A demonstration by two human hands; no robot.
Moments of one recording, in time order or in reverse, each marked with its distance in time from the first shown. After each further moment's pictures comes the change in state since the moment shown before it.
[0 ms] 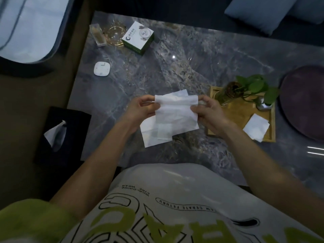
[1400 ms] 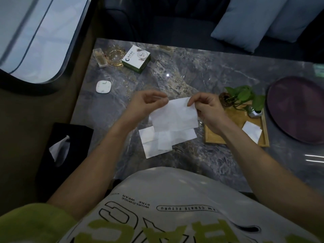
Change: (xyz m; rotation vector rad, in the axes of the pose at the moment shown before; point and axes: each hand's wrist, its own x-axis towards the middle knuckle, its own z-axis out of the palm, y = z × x) left_hand -0.020 0.067 0.008 0.284 -0.108 0.306; right_hand -0.015 -0.041 0.021 -0.130 0.019 -0.337
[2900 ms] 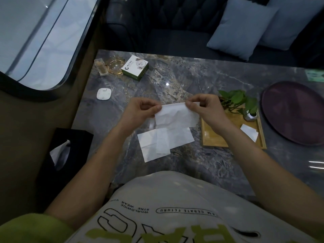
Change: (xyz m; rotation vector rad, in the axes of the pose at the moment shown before) left_hand -0.014 -0.001 0.001 0.036 0.026 0.046; right_hand -0.013 -0.014 -0.018 -0.284 0.044 -0.119
